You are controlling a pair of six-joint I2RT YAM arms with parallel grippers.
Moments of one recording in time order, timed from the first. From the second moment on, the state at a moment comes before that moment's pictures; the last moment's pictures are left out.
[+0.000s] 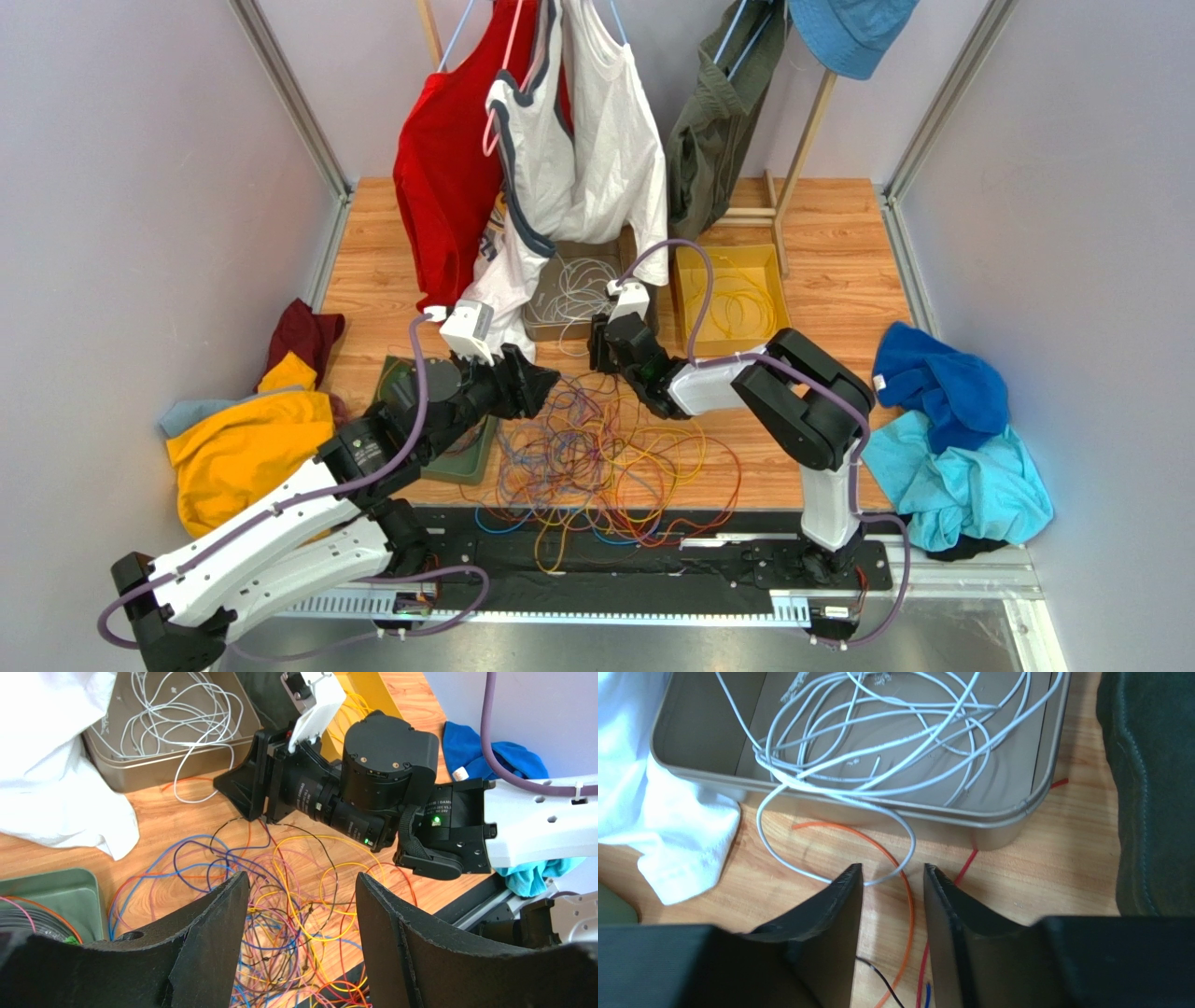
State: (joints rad) left arm -0.88 0.66 0.67 -0.27 -0.26 -0.56; right arm 0.82 1.93 0.91 0.54 0.33 0.46
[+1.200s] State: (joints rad) left arm -0.88 0.56 0.62 -0.31 -0.27 -0.59; right arm 0.80 1.95 1.21 0.39 0.35 0.44
